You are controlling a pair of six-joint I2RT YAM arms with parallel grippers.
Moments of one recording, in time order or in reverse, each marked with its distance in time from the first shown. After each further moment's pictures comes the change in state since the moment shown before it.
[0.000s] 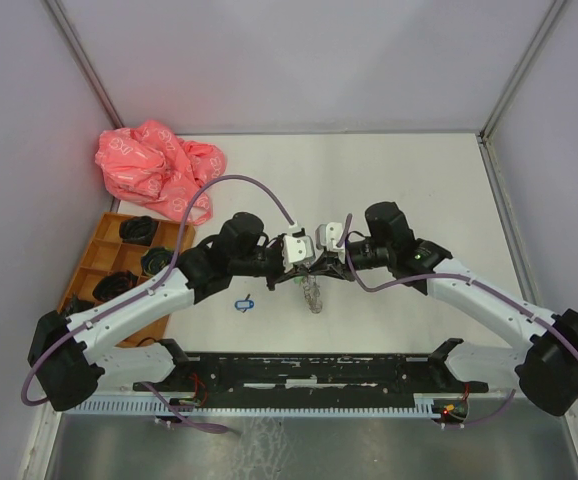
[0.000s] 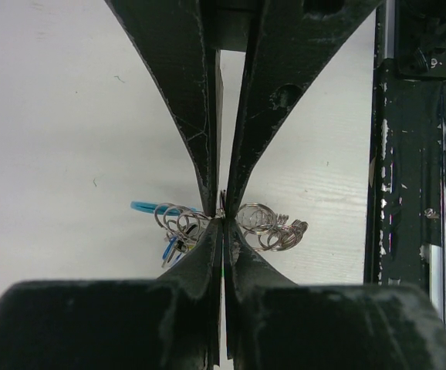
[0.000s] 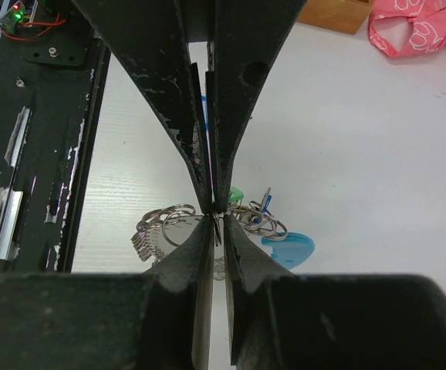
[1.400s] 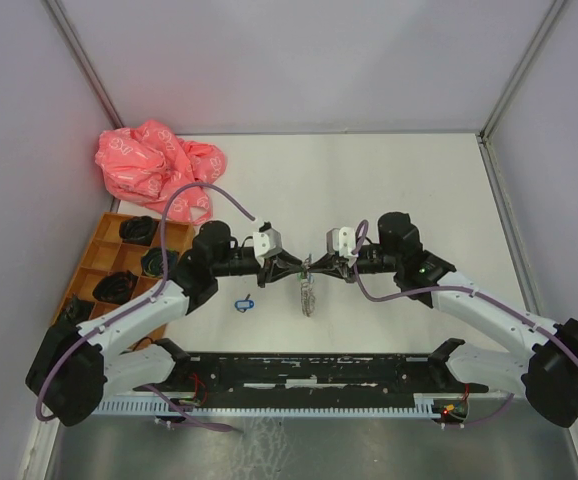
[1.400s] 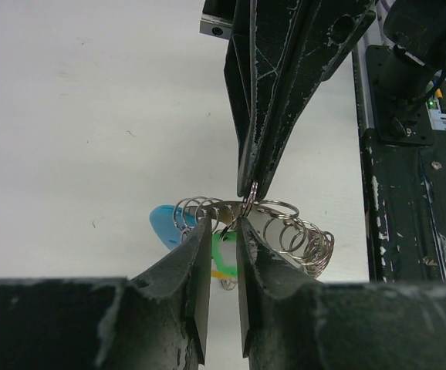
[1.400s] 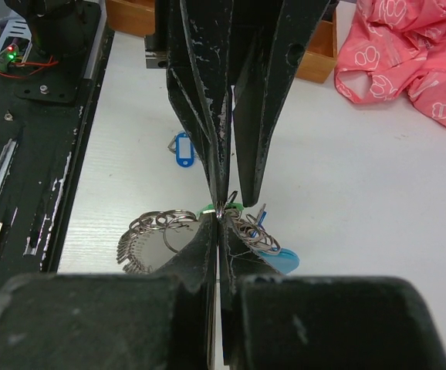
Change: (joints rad) left arm 0.203 -0.052 -0.302 0.556 0.289 -0.191; right arm -0.011 -0.066 -0.147 0.296 -0.034 0.093
